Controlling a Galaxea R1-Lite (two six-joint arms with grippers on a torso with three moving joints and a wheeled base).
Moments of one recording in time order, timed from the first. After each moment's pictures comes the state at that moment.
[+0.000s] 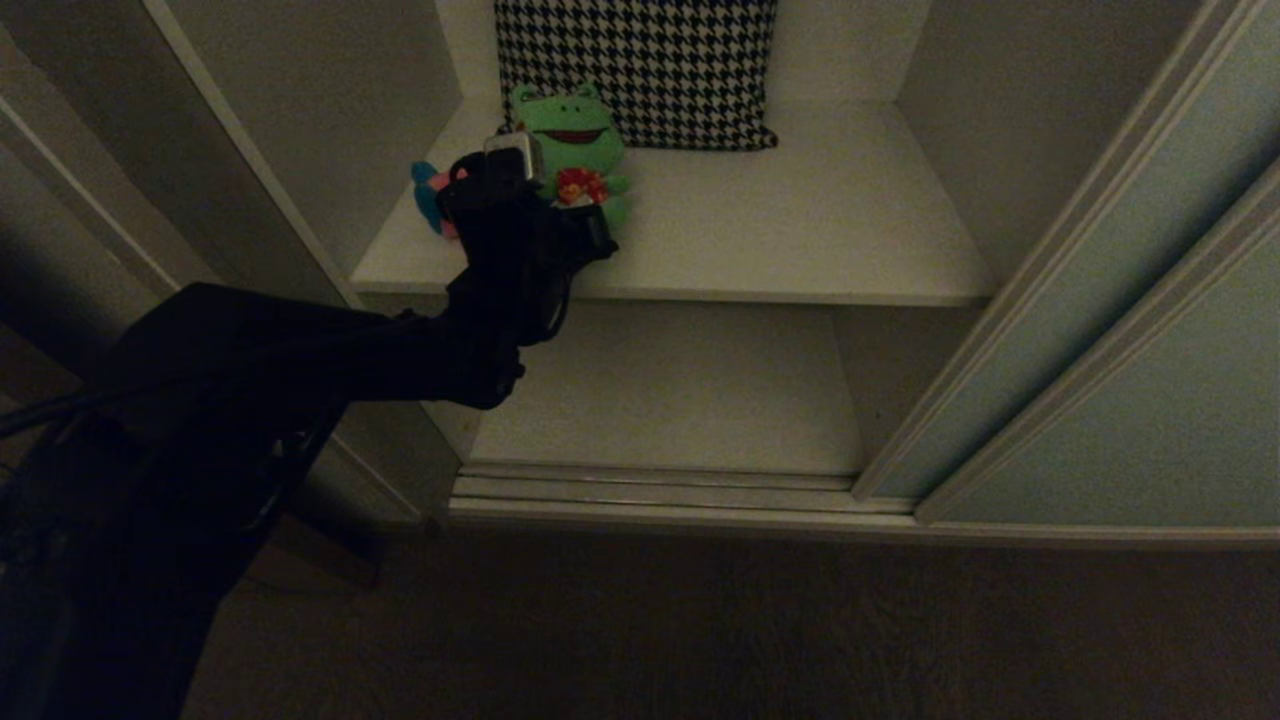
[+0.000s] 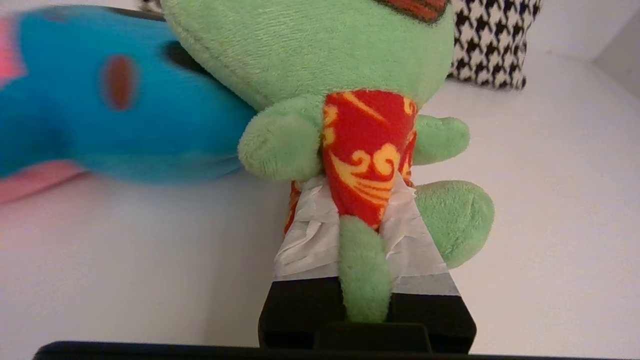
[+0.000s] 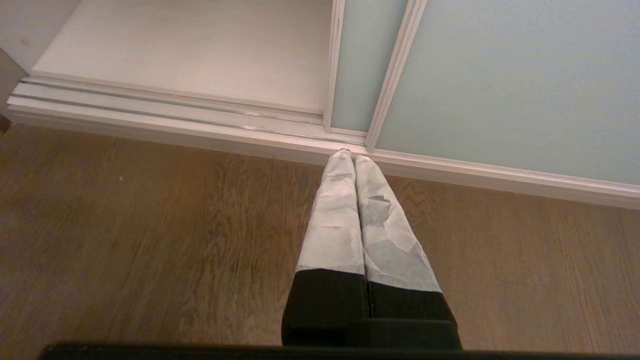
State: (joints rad) left arm -0.41 2.31 -1.84 -0.84 0.24 -0.08; right arm 0.00 0.00 0.00 0.00 0.03 -0.04
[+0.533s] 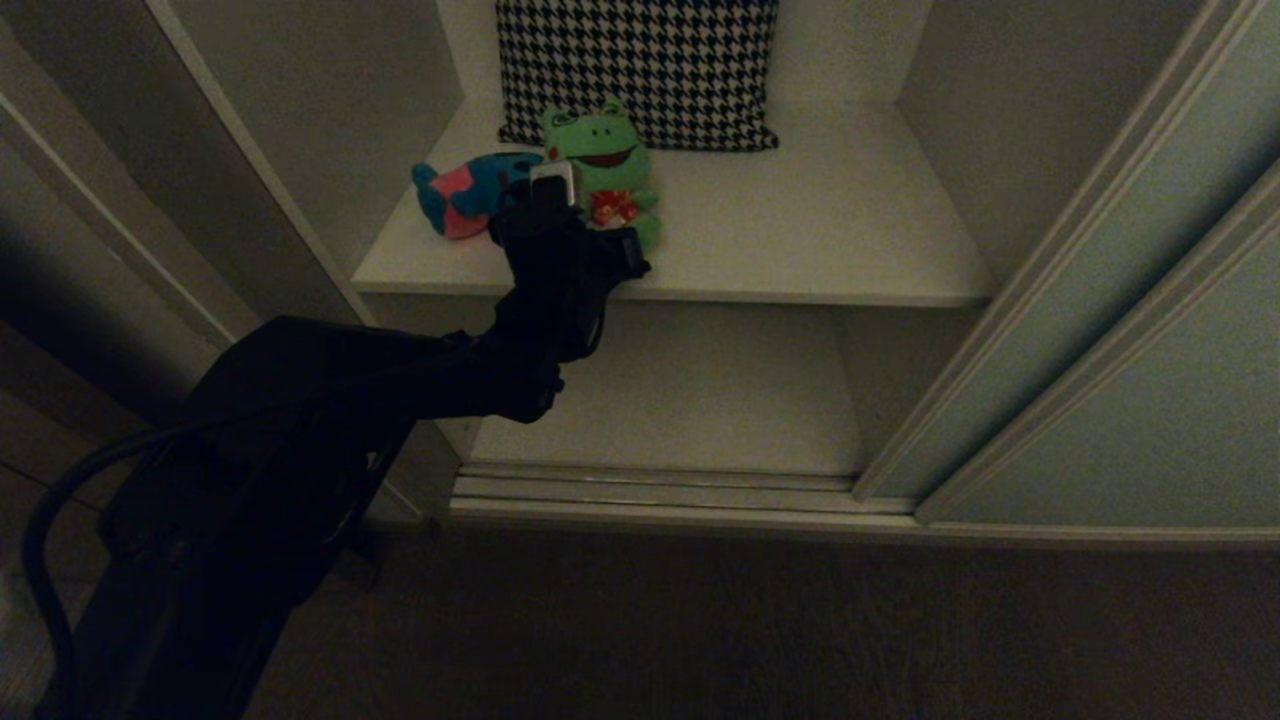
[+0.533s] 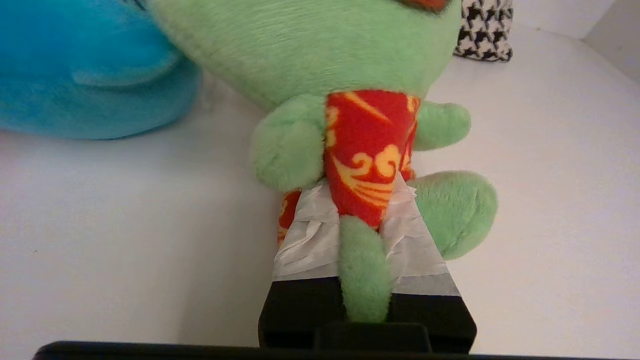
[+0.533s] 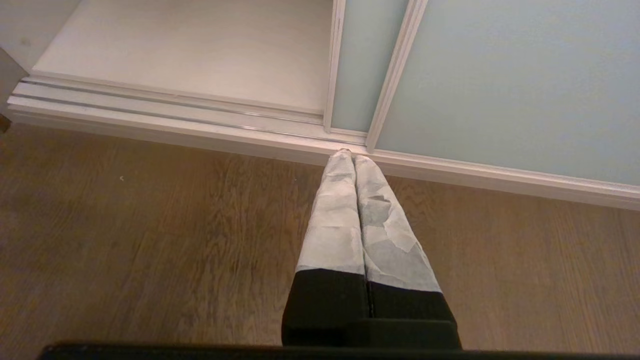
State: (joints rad) left arm -0.46 2.41 -1.94 -0.80 0.26 -0.09; right arm 0.00 0.00 0.00 0.00 0.03 -0.04
